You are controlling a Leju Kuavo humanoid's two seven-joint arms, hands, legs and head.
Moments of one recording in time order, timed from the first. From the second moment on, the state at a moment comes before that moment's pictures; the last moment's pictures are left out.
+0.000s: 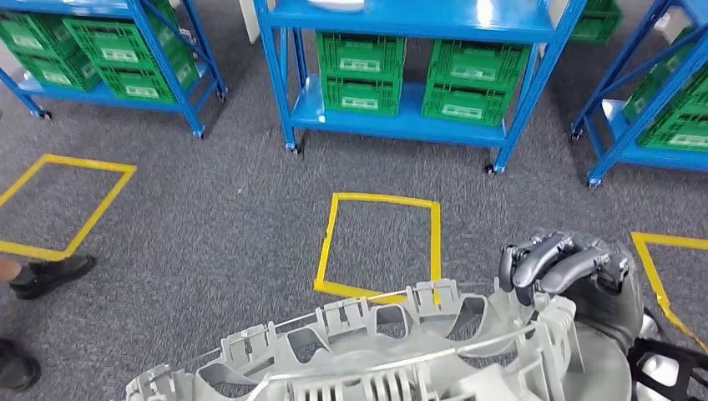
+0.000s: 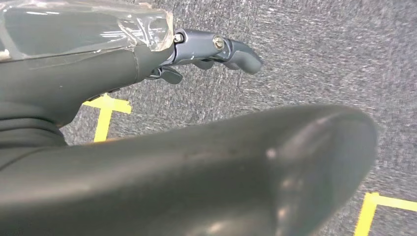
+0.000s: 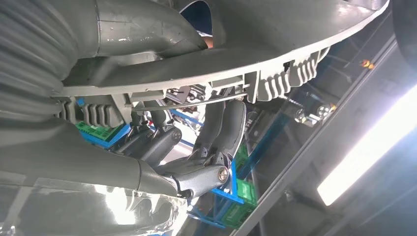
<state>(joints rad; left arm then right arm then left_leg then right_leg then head) 0.16 -0.36 1.15 -1.25 -0.79 -0.66 -0.32 -0.01 -0.15 0.10 -2.21 -0.23 0.51 -0.36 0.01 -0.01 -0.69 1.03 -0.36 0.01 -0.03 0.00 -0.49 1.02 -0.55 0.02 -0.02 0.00</state>
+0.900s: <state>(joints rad) 0.14 -0.36 1.16 -1.24 -0.88 -0.68 -0.38 0.01 -0.12 0.04 -2.22 -0.24 0.54 -0.45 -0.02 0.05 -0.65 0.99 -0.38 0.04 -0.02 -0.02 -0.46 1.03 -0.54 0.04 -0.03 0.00</state>
